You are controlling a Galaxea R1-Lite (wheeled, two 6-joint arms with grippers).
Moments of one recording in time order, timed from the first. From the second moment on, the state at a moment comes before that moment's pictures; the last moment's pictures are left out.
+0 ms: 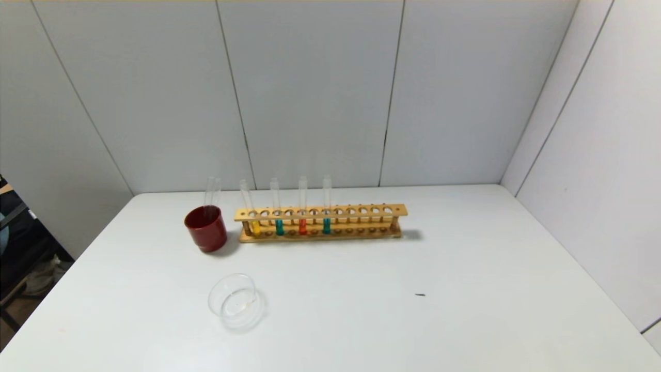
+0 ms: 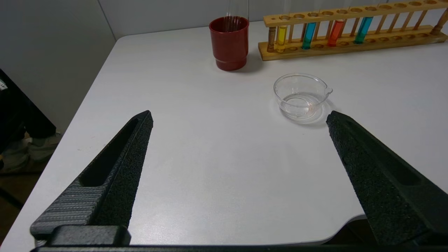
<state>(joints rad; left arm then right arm) 0.00 0.00 0.00 0.02 -0.03 0.05 0.00 0.00 0.00 0.00 0.00 0.00</state>
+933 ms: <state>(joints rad) 0.00 0.00 -0.03 0.01 -0.05 0.08 0.00 0.00 0.00 0.00 0.00 0.00</state>
